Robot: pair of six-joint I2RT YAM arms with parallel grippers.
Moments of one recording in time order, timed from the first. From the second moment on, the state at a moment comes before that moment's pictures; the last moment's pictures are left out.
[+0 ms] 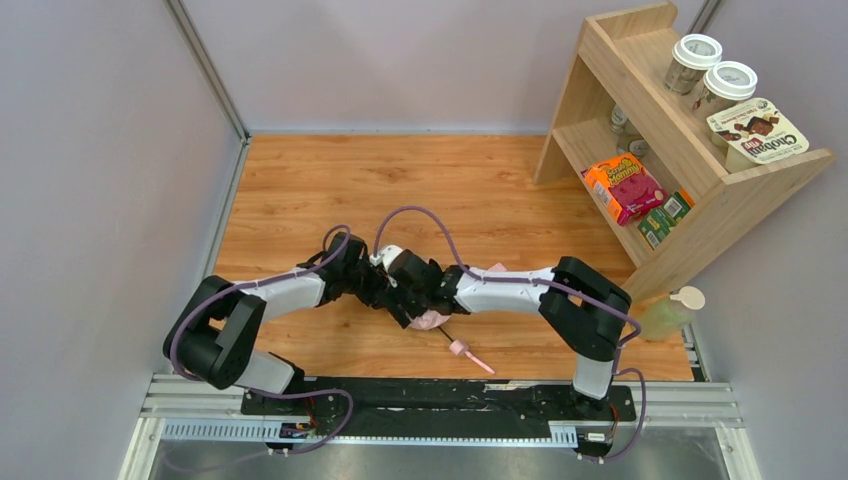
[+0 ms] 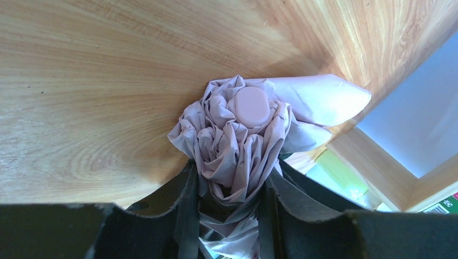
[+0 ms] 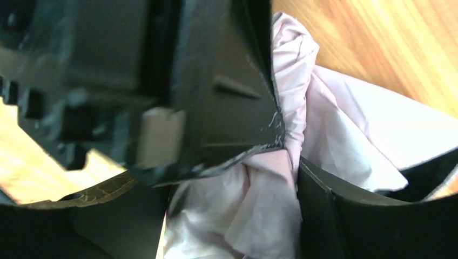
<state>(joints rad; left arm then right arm) -0.47 1.44 0.54 -0.07 0.32 -1.34 1.05 1.83 1.11 -0.17 0.00 0.21</state>
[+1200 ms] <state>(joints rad) -0.46 1.37 0.51 -0.08 0.17 -1.31 0.76 2.02 1.03 0.31 -0.82 0.38</state>
